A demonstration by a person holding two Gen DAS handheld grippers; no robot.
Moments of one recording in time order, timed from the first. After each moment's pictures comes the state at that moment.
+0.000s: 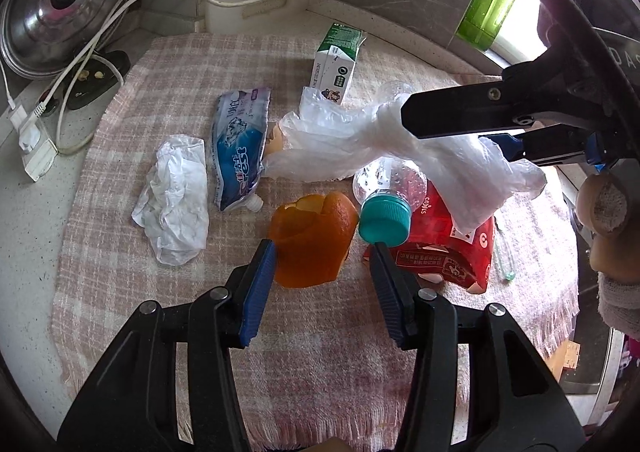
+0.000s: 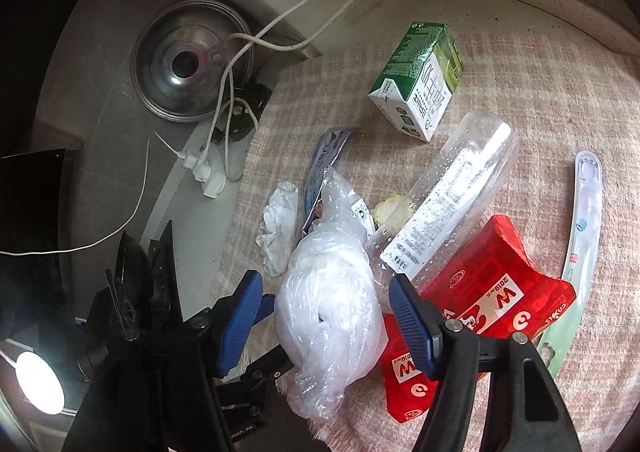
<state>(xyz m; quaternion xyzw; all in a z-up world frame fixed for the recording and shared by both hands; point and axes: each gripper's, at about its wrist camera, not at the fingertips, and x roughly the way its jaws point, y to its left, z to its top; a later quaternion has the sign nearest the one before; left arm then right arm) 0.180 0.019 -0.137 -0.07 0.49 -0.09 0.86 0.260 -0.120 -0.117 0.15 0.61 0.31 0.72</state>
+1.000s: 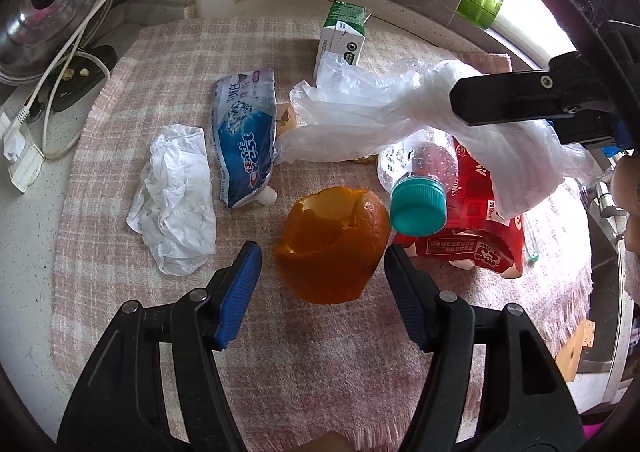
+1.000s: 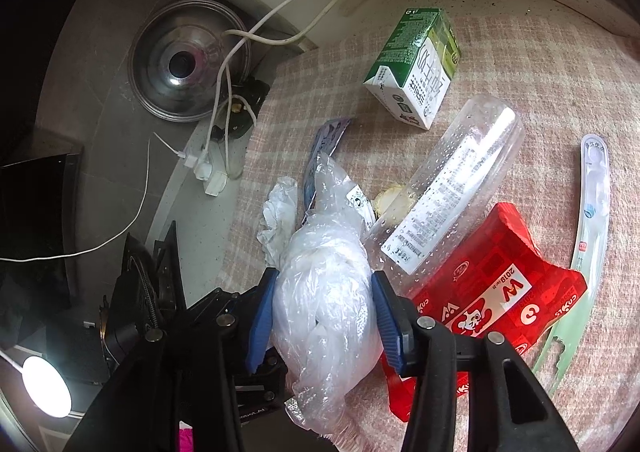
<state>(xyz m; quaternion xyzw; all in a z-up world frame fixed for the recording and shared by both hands) 0.190 0.028 -0.158 -0.05 0.51 -0.12 0.85 0.258 -0.122 -0.122 0.16 0.61 0.31 0.71</state>
